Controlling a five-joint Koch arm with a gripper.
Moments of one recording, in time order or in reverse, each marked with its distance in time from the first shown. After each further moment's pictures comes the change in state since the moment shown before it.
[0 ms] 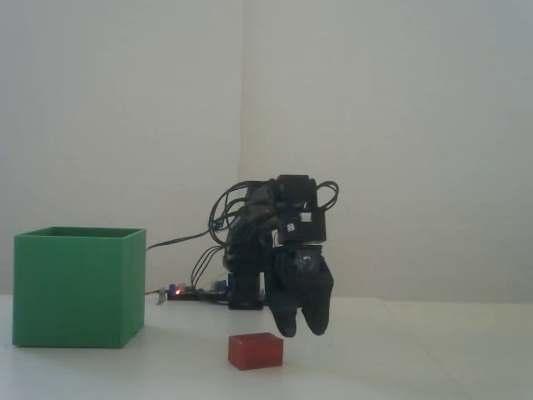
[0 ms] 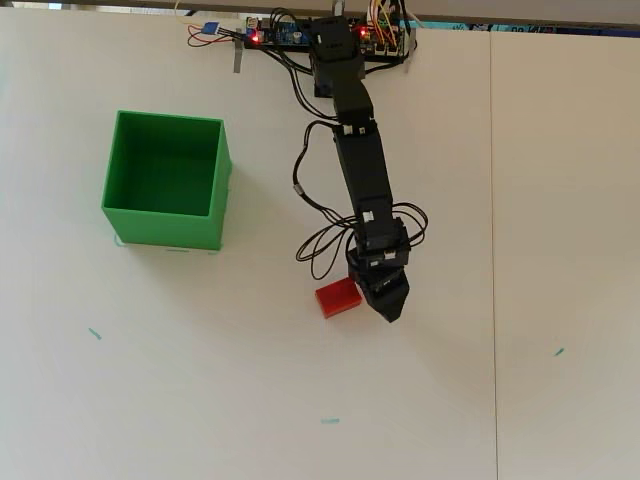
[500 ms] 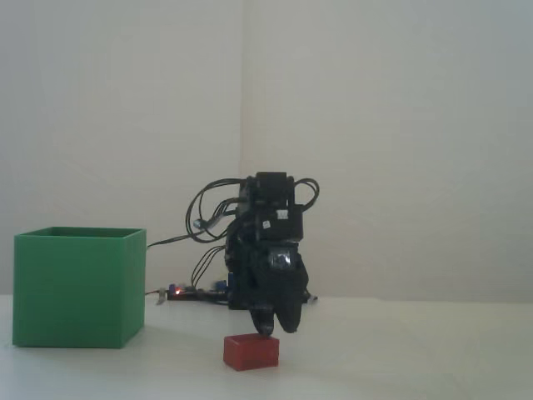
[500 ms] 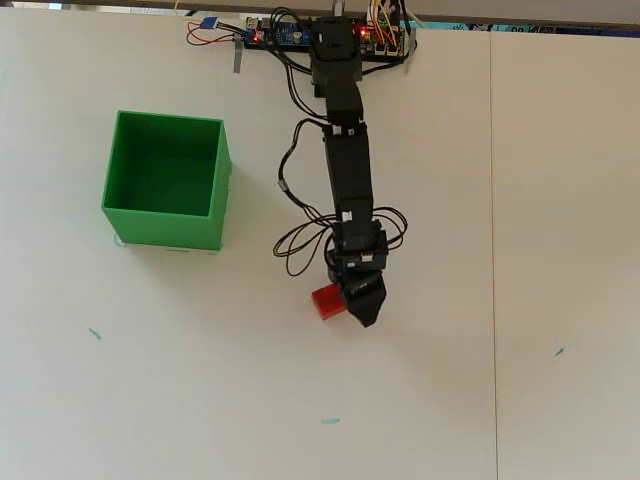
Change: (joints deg) arm 5.3 0.0 -1.2 0.2 0.4
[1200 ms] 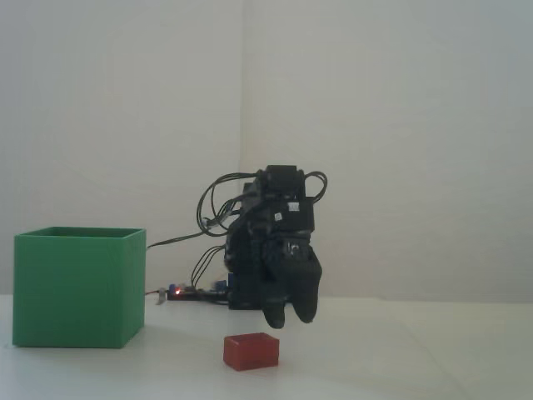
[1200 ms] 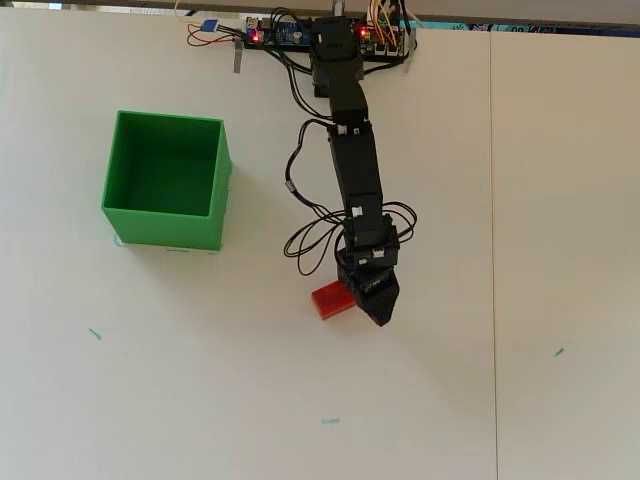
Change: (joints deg) arm -2.0 -0.1 -2.9 0.3 -2.6
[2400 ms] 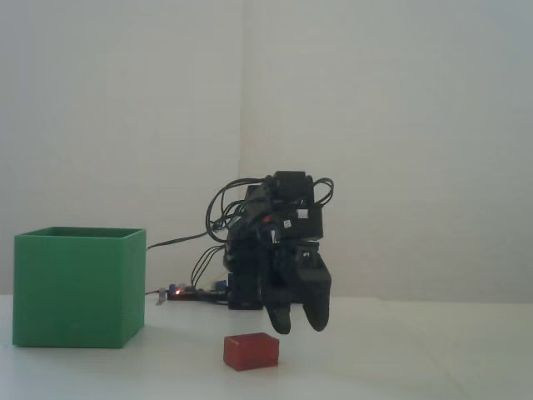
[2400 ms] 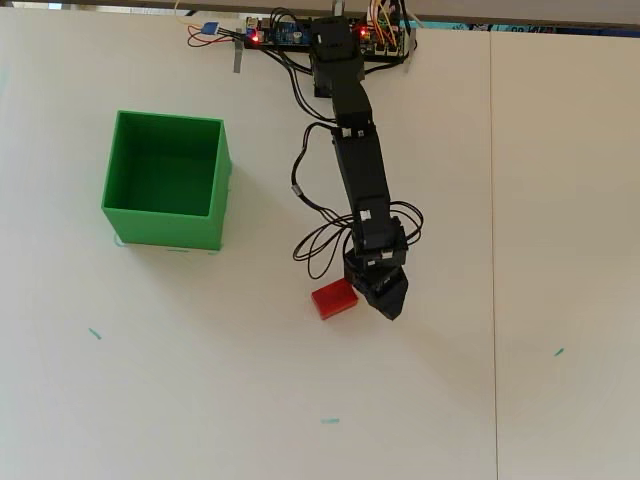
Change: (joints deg) arm -2.3 -1.5 0.0 2.5 -7.4
